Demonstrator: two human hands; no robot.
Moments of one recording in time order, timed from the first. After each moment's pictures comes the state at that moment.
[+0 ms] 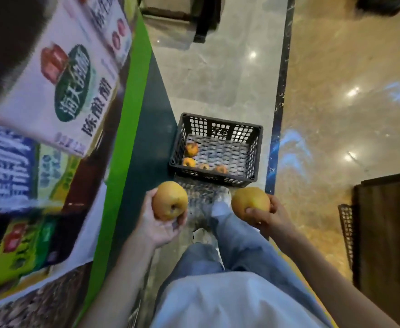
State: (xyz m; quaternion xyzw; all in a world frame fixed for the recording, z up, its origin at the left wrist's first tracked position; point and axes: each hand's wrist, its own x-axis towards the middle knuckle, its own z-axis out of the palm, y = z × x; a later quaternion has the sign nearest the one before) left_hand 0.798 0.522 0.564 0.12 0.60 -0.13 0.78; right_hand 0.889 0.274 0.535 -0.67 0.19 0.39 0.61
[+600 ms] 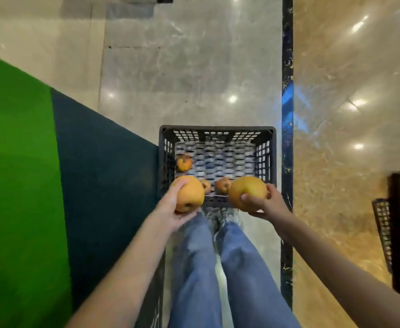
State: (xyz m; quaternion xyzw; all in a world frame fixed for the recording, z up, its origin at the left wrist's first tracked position) left_hand 1.079 0.591 0.401 0.32 0.66 -0.22 0.64; right_hand 1.113 0.377 0.370 -0.68 0.28 0.41 0.55
